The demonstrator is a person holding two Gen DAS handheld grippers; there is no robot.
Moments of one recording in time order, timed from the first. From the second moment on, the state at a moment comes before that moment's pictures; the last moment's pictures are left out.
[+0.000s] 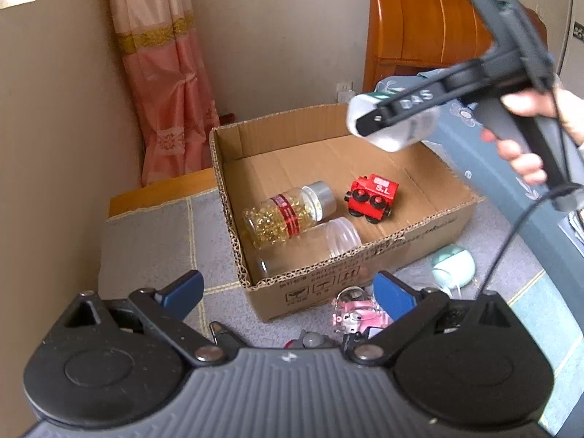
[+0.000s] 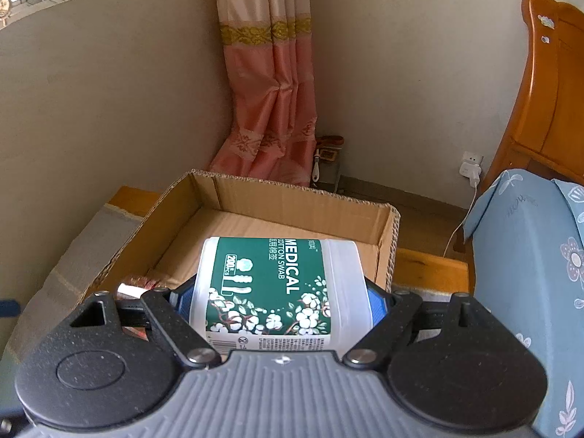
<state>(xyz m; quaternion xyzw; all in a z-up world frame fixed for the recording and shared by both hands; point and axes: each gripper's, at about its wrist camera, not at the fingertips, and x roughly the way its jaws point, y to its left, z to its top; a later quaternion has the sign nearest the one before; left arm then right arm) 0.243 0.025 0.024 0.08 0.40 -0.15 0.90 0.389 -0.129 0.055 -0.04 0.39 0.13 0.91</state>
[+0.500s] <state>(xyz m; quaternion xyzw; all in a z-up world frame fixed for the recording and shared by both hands) 0.235 0.014 0.020 0.08 0.39 -0.17 0.90 0.333 -0.122 0.054 -0.05 0.38 0.11 0.92</state>
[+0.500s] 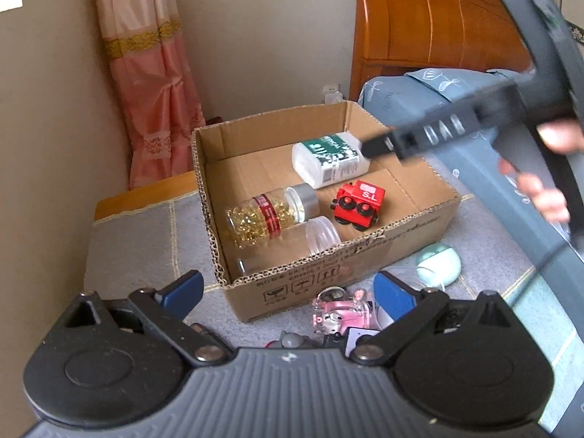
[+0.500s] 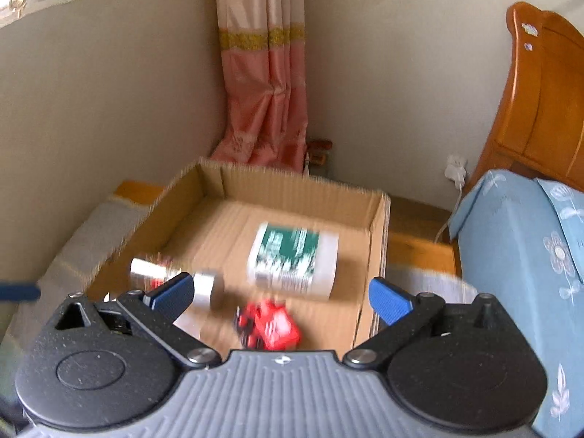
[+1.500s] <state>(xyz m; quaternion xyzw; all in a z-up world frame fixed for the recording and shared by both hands) 0.185 0.065 -0.056 0.05 0.43 -0.13 0.89 0.157 -0.119 -0.032 -0.01 0.39 0.04 0.92</state>
